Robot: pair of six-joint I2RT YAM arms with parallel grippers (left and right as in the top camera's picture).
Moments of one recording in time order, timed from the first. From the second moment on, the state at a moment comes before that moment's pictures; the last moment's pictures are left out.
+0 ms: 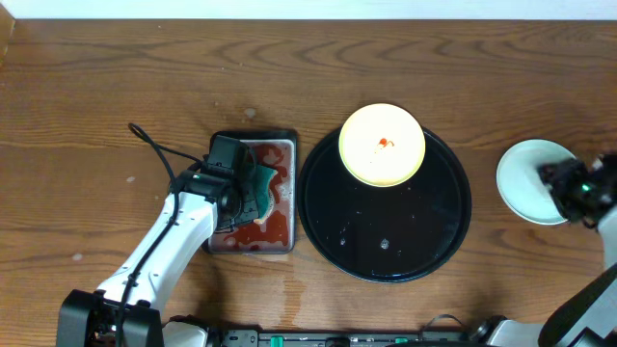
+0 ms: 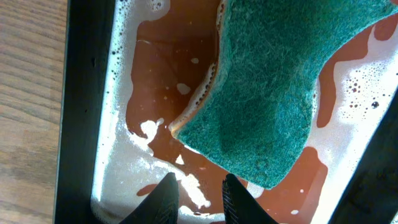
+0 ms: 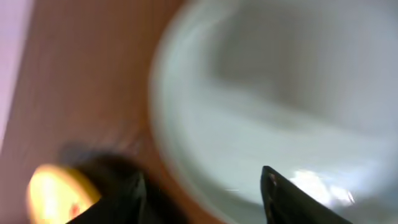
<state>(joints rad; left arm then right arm) -0.24 1.42 0.83 -0.79 -0.03 -0.48 -0.62 1.54 0.89 -0.43 -0.50 0.35</state>
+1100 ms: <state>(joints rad) -0.24 1.42 0.83 -0.80 -0.03 -0.48 0.04 1.72 0.89 -0.20 -0.32 0.10</state>
